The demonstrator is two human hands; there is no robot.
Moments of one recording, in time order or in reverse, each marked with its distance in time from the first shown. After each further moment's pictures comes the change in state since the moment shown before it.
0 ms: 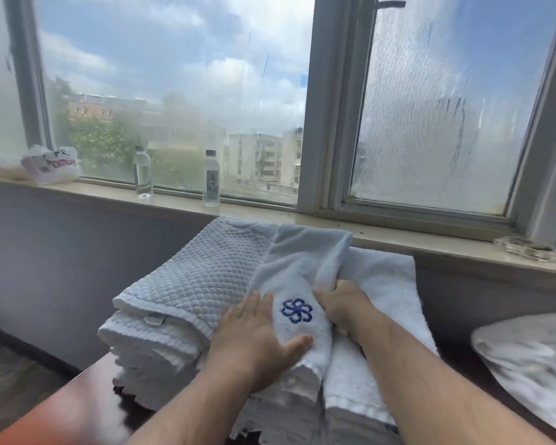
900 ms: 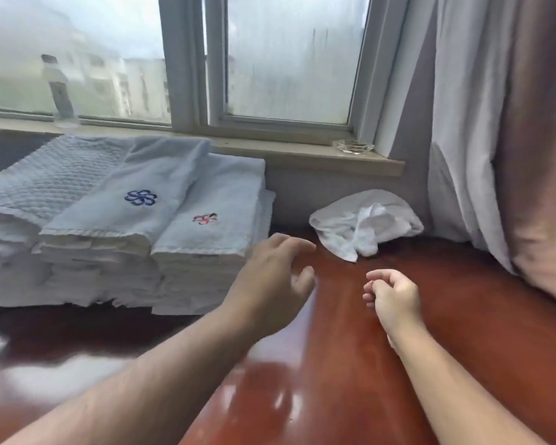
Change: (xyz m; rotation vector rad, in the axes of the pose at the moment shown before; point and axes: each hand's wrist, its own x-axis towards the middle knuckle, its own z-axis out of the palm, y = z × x) left_hand -0.139 0.223 0.065 -0.516 0.115 0.546; right_hand -0.213 0.242 -0.205 0.357 0.614 0.138
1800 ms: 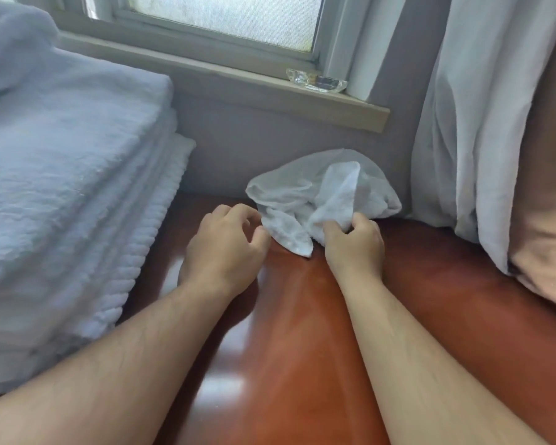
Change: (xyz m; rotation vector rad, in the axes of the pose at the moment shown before) left_hand 0.144 -0.091 0.172 -0.017 0.157 -0.260; right_hand 0.169 0.039 0.028 -0.516 0.209 -0.238
